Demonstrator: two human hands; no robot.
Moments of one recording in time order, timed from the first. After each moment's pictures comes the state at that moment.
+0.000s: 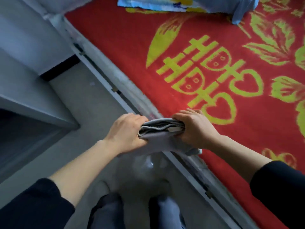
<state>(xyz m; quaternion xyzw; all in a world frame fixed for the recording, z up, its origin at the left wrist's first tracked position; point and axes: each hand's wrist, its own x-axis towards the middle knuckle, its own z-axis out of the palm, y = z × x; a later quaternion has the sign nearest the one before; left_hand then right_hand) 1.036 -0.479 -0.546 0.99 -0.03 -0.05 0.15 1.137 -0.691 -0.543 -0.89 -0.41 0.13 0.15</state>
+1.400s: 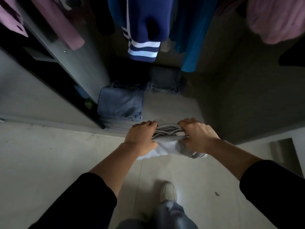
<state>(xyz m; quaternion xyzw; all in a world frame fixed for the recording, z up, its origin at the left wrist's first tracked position) 0.552 0.191 -0.730 0.88 0.45 -0.08 0.15 0.740 0.139 -0.700 -0.68 -0.69 0.22 -0.09</state>
